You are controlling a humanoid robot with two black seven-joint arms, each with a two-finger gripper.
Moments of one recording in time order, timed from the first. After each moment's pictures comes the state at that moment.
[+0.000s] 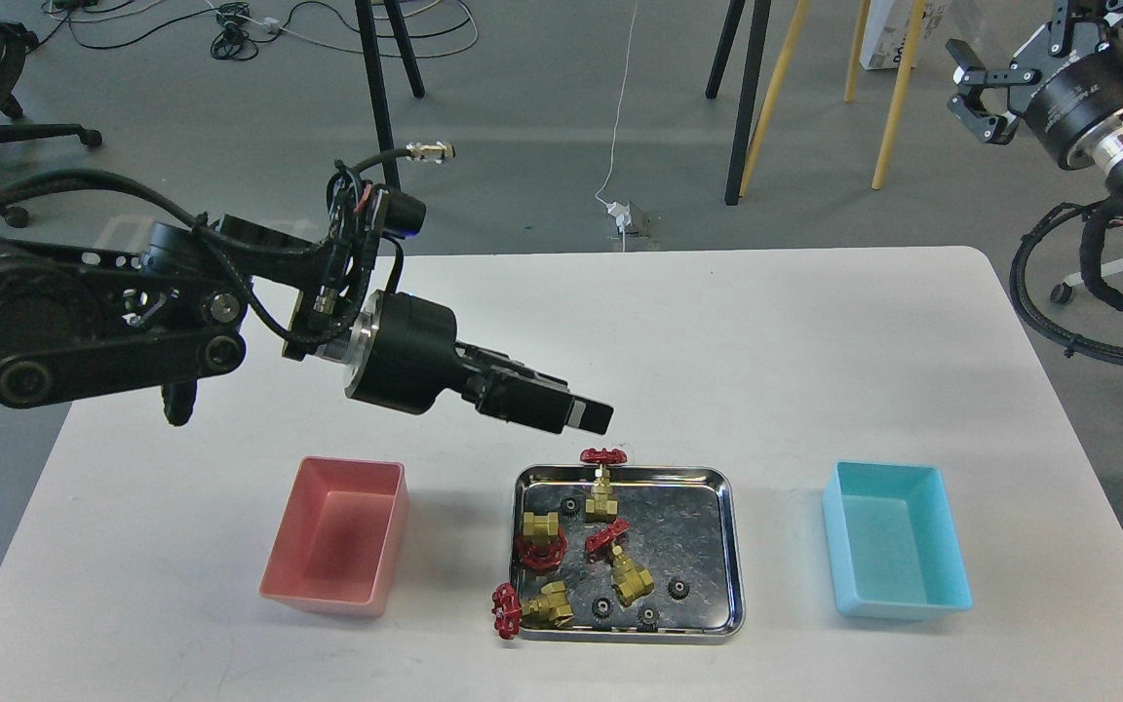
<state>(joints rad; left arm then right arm) -1.57 0.56 0.49 -1.51 1.10 -0.34 -0.49 1.05 -0.50 0.43 0.48 0.12 0.49 0.30</state>
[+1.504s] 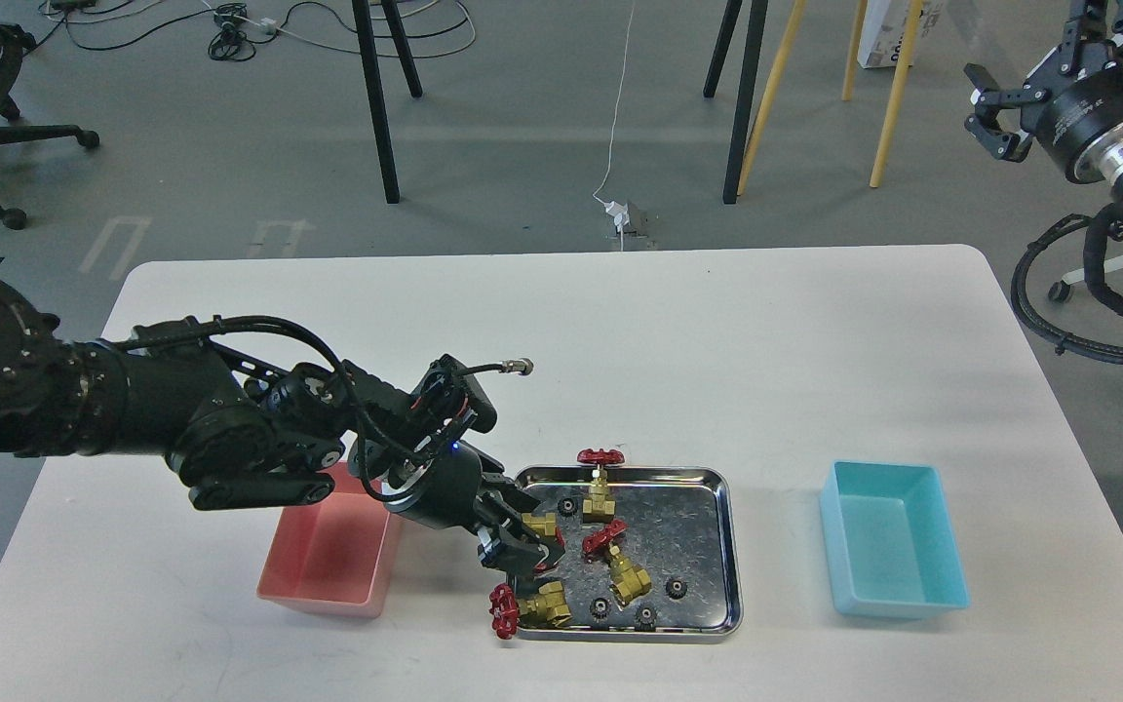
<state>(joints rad) -1.30 0.18 0.74 -1.09 1.27 -0.02 -0.49 1.08 -0.44 0.43 0.32 0.13 0.49 0.25</state>
